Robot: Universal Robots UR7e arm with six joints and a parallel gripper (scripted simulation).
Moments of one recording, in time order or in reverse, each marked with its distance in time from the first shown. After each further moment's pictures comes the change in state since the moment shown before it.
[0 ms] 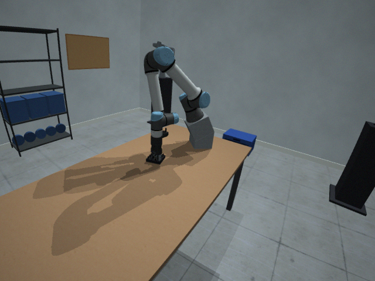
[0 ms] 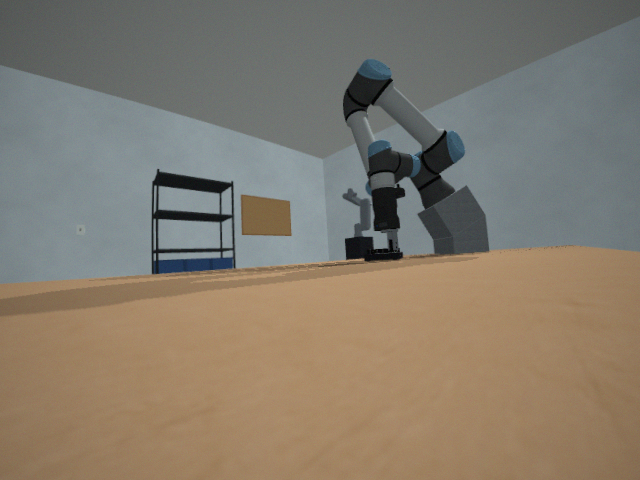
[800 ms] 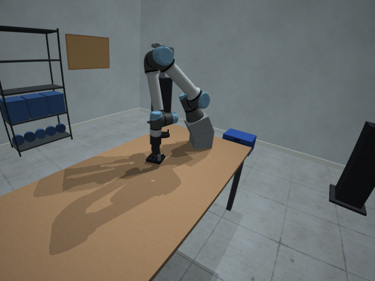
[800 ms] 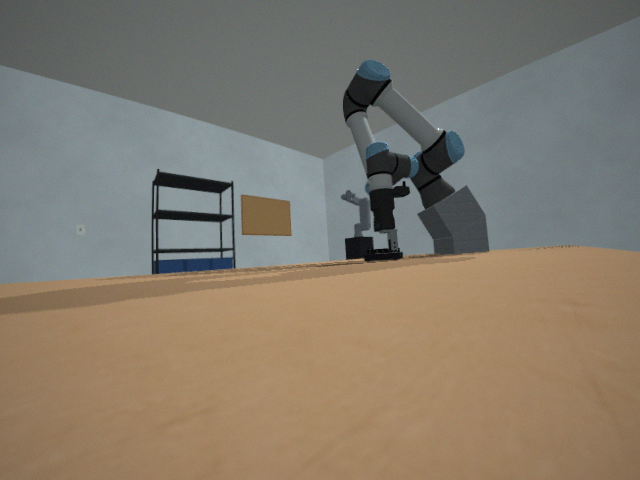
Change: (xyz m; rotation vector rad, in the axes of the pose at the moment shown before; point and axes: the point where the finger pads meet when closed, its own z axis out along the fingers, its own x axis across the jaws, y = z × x) arm 0.000 0.000 0.000 0.000 0.001 0.498
